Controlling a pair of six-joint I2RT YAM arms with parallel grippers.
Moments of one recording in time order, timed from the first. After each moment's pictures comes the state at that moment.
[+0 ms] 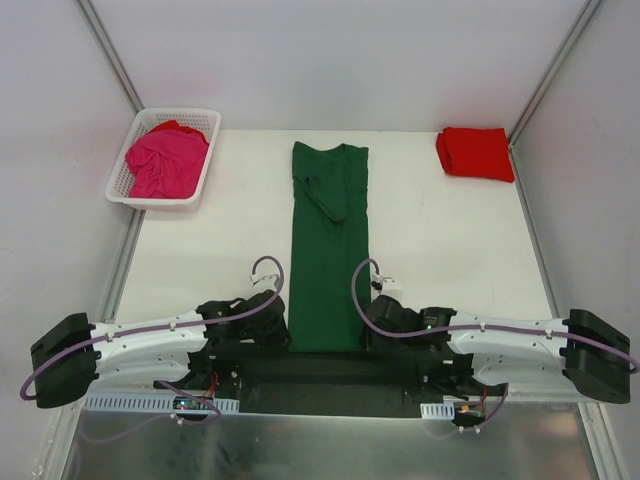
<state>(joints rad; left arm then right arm) -1.10 0.95 0.34 -0.38 -0.08 -1.12 1.24 1.05 0.42 -0.39 0.22 1.04</state>
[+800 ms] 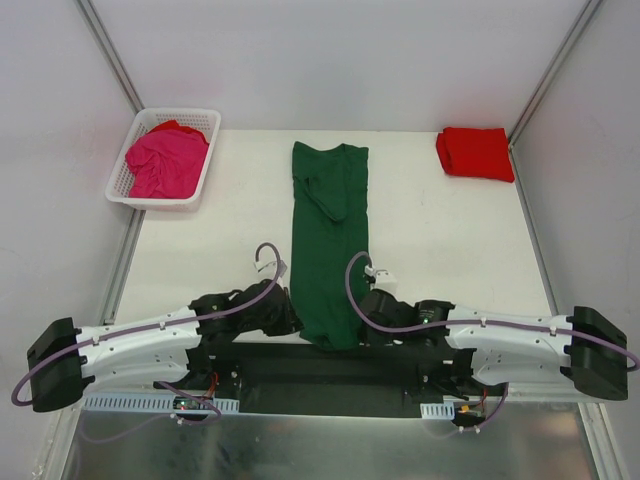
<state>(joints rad) -1.10 0.90 0.43 -0.37 -0.09 -1.11 1.26 1.08 0.55 -0.49 0.25 1.01</state>
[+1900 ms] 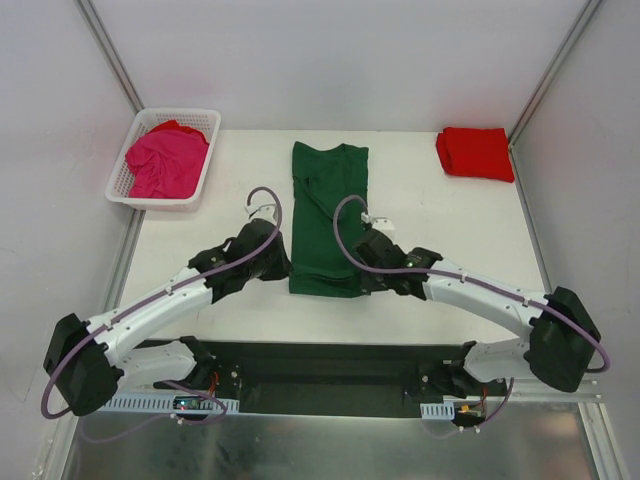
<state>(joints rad) -0.76 1.07 0.77 -0.47 -0.13 -0.75 0.94 1.29 0.86 -0.59 0.30 0.72</state>
